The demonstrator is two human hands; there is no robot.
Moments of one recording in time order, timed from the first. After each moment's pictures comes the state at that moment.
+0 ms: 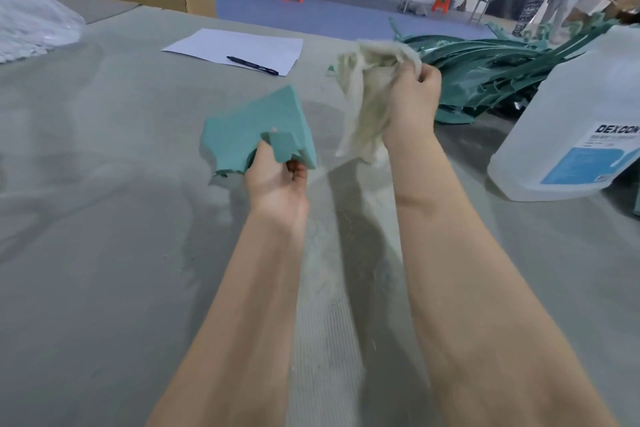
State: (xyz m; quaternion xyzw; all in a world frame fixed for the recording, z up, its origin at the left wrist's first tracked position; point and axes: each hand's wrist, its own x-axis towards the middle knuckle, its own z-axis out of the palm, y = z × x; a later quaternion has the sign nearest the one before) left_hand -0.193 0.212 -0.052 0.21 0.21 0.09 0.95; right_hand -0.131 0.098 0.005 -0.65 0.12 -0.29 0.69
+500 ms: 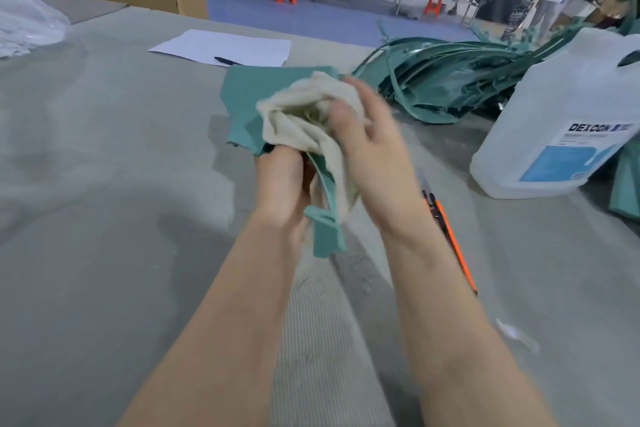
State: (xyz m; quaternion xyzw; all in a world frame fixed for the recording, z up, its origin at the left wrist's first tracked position) left_hand -0.202 0.188 -0.049 0.43 0.13 0.10 0.89; right_hand -0.215 0.107 -0.020 -0.77 -0.09 -0.18 0.61
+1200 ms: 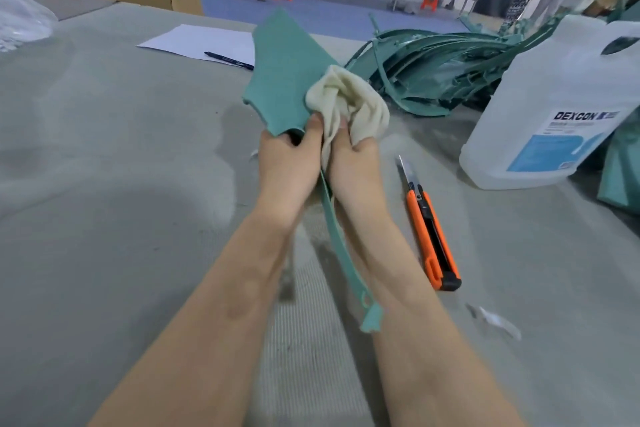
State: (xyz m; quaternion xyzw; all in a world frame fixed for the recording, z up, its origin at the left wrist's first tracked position) left_hand -0.203 0.172 -0.048 0.63 0.05 0.19 0.75; right_hand -0.212 0.112 -0.044 -0.73 0.07 -0.15 0.67
